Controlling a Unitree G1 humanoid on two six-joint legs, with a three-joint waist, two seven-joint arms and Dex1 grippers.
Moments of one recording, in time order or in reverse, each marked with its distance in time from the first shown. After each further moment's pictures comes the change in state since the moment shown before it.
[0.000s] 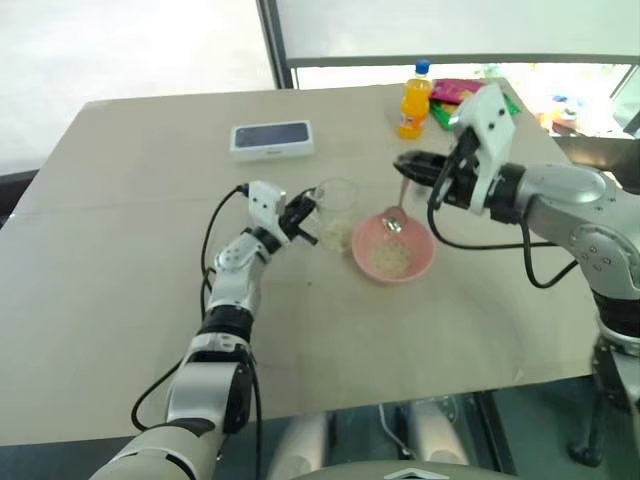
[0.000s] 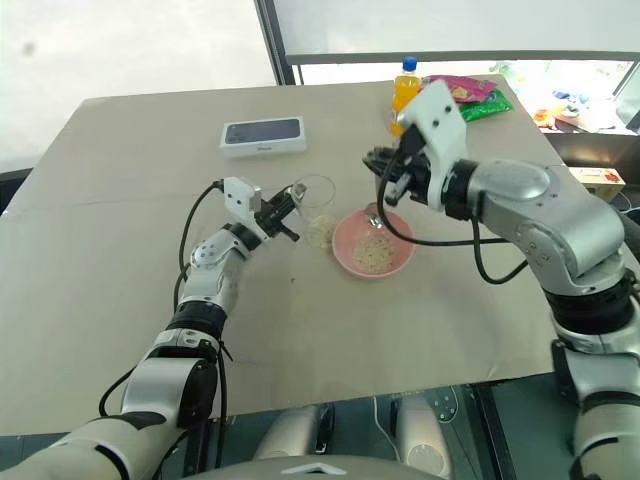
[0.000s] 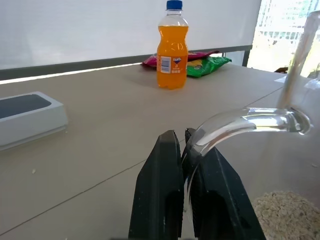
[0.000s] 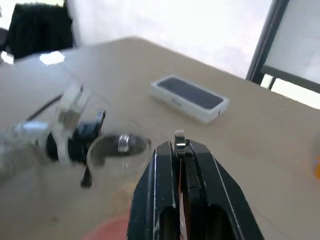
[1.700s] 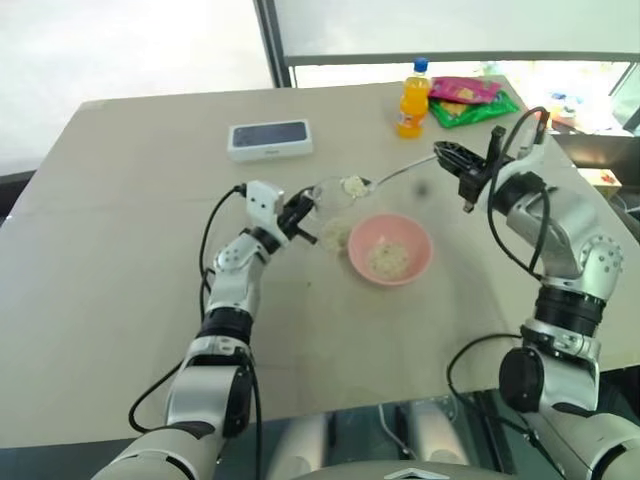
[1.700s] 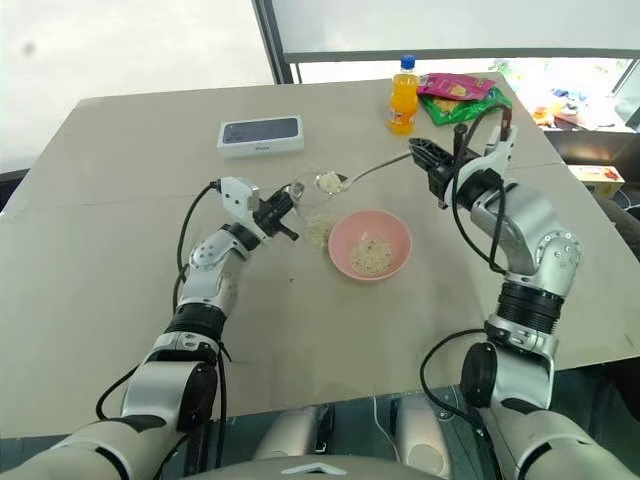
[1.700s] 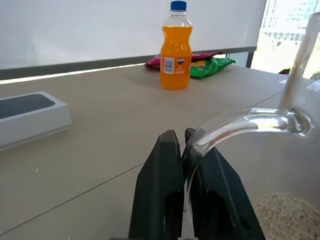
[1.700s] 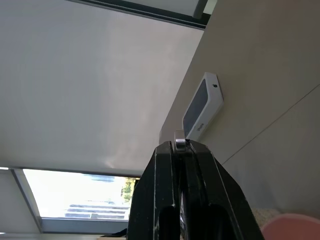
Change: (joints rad) left arm 0.013 0.002 0.008 -0.042 -0.001 0.020 0.021; right arm 0.153 0.367 -0.465 0.322 1.077 -0.055 -0.979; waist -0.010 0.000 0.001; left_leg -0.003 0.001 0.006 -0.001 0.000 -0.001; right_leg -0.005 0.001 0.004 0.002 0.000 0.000
